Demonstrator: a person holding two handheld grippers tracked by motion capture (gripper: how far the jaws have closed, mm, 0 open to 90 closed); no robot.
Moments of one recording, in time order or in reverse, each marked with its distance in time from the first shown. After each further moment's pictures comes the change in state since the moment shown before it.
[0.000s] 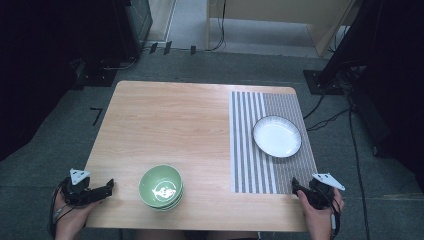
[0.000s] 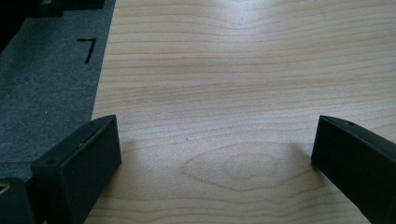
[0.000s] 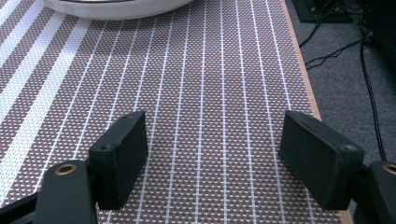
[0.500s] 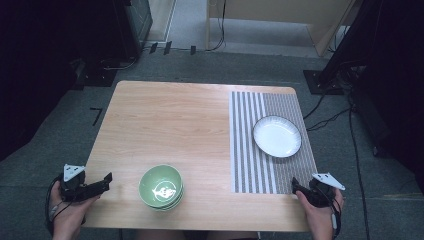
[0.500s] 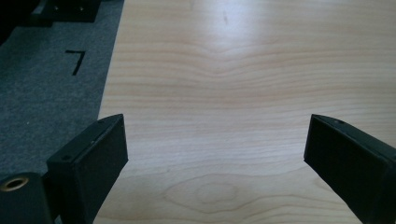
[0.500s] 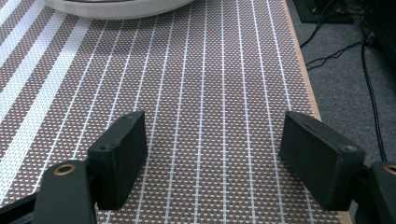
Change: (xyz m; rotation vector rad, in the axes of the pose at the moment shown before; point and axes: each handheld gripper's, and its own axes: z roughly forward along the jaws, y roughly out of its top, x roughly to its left) left arm -0.007 0.026 -0.025 -0.074 -0.062 -0.052; right arm -0.001 0.000 0.000 0.001 0.003 -0.006
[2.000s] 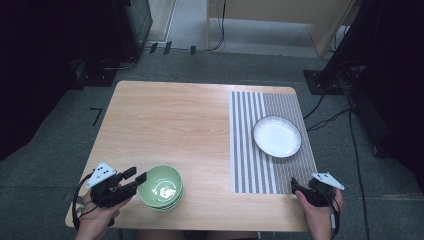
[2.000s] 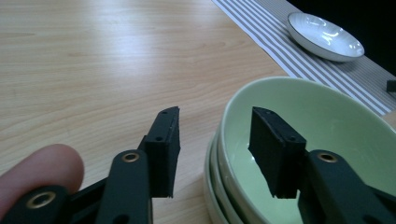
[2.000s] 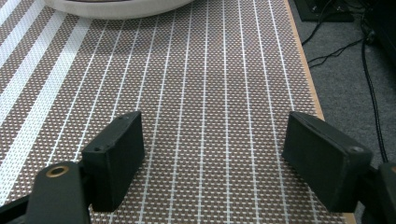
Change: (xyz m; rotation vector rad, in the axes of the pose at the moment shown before) left arm -0.099 0.021 -0.033 -0.085 -0.426 0.124; right arm 0.002 0.001 0.001 0.004 -0.003 0.005
